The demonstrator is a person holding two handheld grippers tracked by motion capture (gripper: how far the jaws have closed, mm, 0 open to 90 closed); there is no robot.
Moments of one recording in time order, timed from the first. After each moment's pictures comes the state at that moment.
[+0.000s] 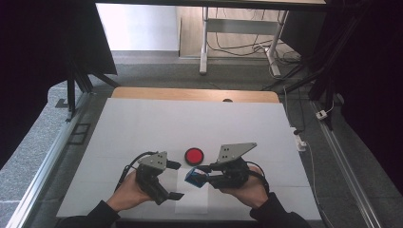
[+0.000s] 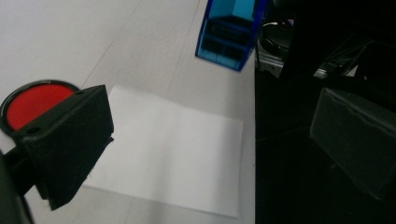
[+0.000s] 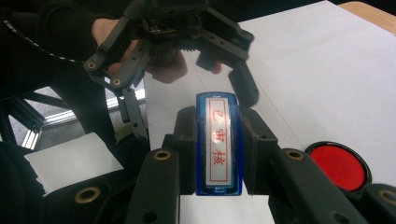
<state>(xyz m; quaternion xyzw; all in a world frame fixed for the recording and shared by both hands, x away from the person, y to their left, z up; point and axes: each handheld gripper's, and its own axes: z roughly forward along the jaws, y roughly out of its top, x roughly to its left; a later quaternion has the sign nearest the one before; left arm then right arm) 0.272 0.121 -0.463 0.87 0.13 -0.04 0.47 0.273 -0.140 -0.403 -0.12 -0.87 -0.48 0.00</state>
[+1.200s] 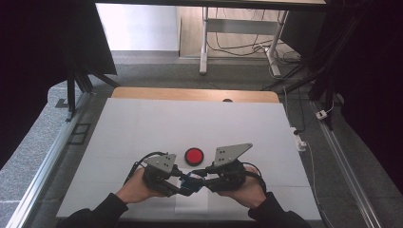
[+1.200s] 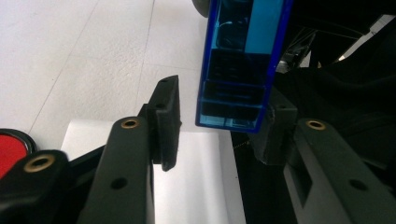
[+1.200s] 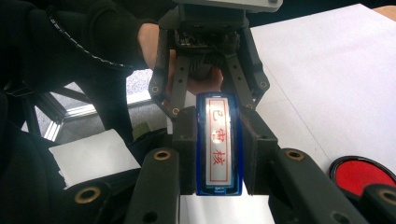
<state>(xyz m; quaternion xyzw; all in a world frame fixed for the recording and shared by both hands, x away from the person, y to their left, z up) 0.280 0.107 -0.467 0.87 0.03 -0.08 0.49 0.270 -0.133 -0.403 -0.08 -0.87 -0.49 0.03</state>
